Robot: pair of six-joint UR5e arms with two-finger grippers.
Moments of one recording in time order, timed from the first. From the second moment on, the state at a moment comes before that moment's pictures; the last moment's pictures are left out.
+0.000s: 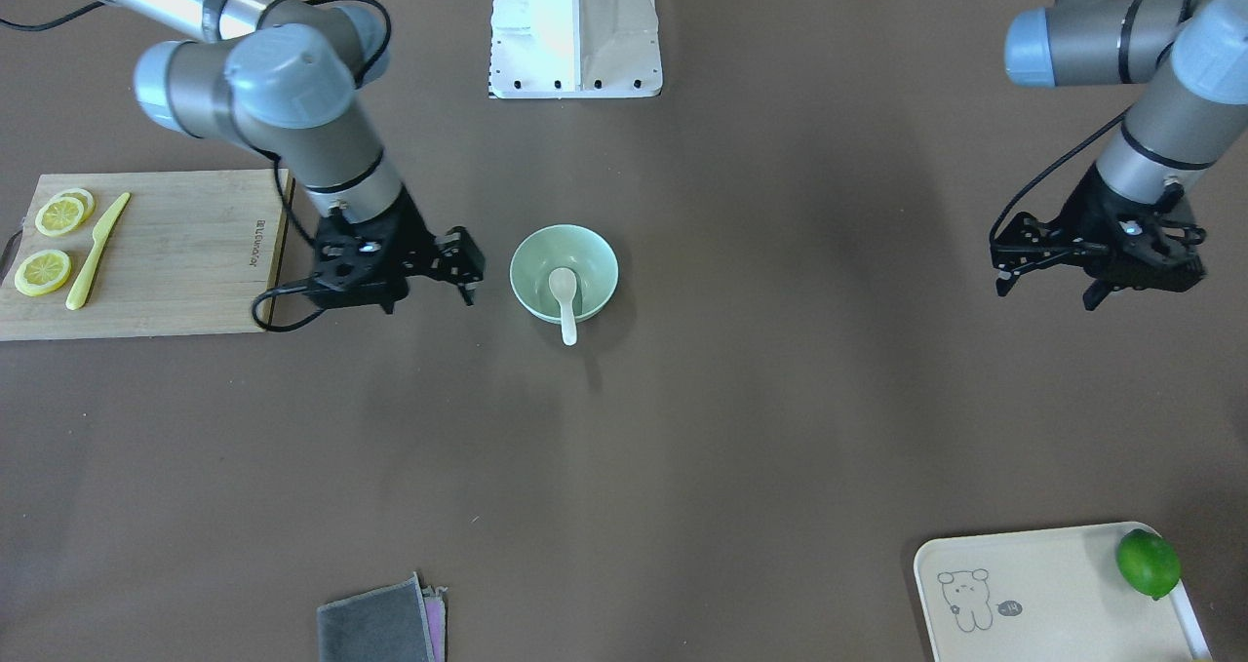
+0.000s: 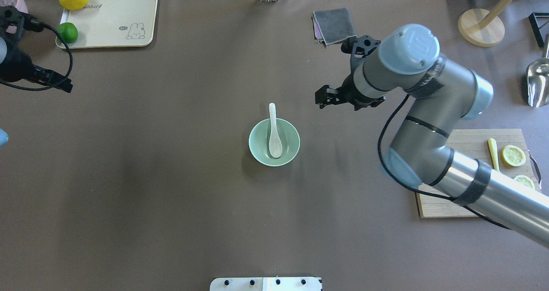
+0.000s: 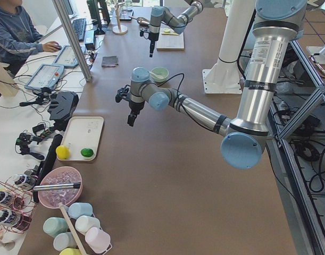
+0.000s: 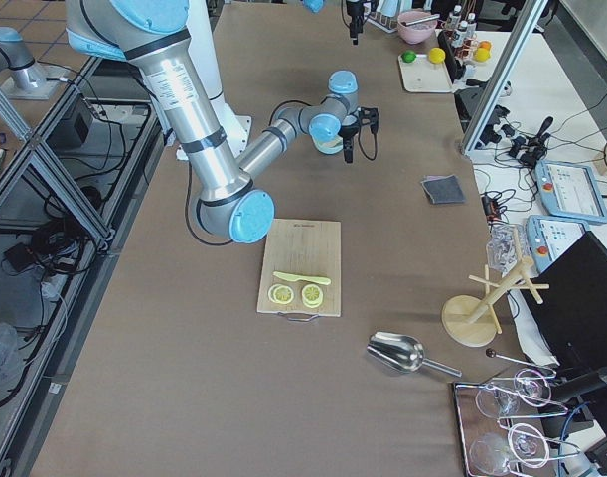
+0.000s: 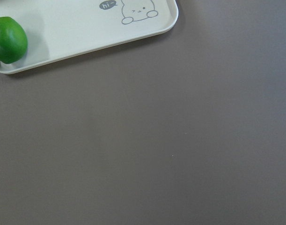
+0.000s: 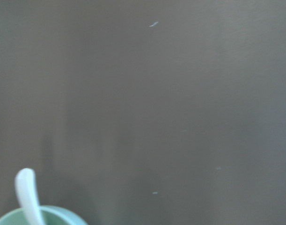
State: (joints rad) left arm -1.10 -1.71 -1.81 -1.81 -2.11 -0.43; right arm 0.76 -1.12 1.73 -1.33 2.01 1.07
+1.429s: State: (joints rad) left arm -1.59 -1.46 -1.63 -1.81 -2.30 0.12; right arm 1.51 -1.56 1.56 -1.53 2.27 -0.15
